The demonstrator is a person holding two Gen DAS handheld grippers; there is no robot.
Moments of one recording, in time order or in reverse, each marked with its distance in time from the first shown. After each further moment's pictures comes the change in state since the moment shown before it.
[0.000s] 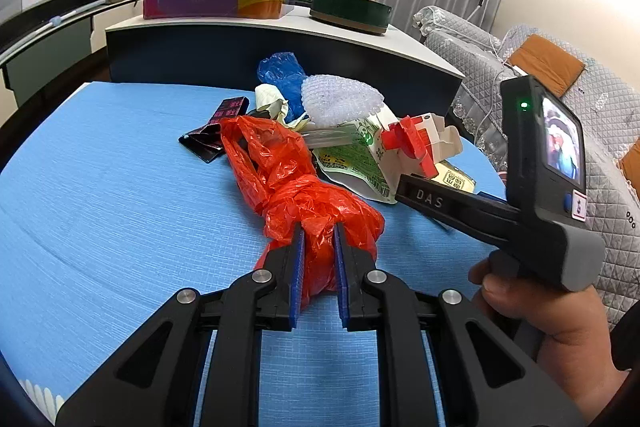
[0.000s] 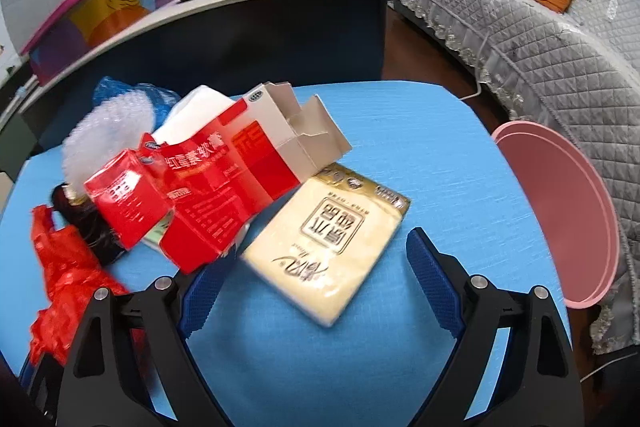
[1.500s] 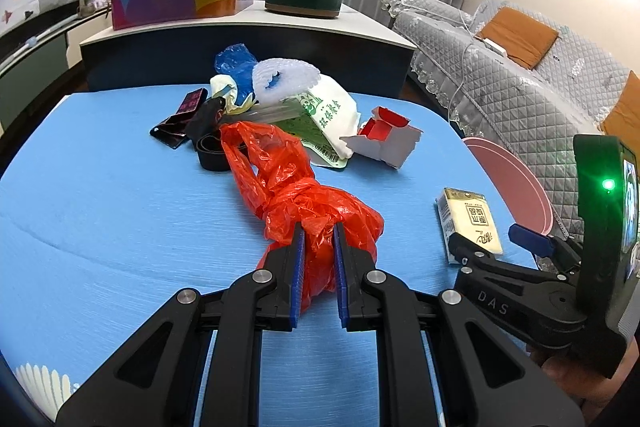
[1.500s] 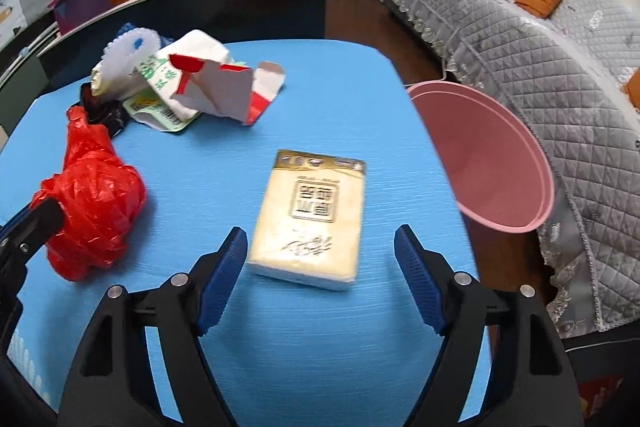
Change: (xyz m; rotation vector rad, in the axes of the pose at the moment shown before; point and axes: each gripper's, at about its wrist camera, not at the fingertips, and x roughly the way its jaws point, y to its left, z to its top) left arm -0.020 -0.032 -0.019 0.093 0.032 -0.060; right arm -0.076 -0.054 -0.073 -0.075 0.029 -0.047
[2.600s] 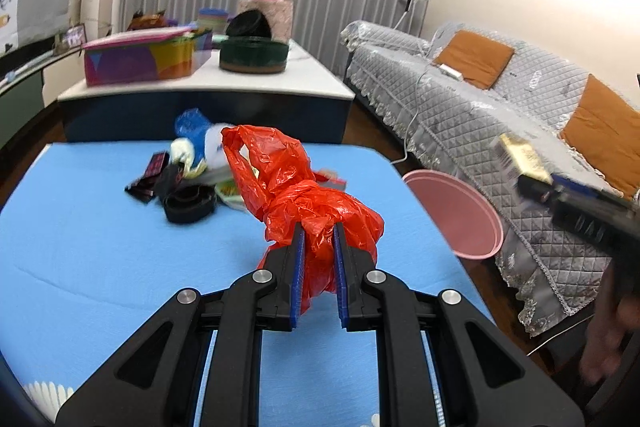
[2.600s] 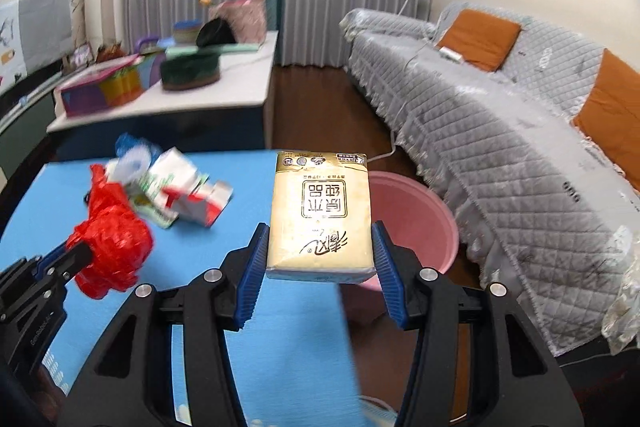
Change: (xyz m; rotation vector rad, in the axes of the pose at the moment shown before) left arm -0.052 -0.037 0.019 0.070 -0.139 -0.119; right arm -0.131 -0.080 0.032 0.049 -0.270 -0.067
